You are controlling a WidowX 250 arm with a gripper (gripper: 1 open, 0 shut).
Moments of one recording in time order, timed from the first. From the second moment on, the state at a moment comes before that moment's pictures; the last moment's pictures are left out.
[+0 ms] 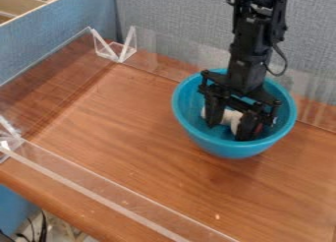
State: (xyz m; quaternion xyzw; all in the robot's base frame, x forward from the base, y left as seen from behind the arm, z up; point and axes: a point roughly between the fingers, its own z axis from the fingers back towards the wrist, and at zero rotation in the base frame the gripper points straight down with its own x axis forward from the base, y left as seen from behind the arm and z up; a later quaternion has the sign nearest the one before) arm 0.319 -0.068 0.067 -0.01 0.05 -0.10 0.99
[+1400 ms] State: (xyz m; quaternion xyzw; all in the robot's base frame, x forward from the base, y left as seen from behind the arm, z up) arm 0.311 -0.067 0.070 -0.01 0.04 -0.10 0.99
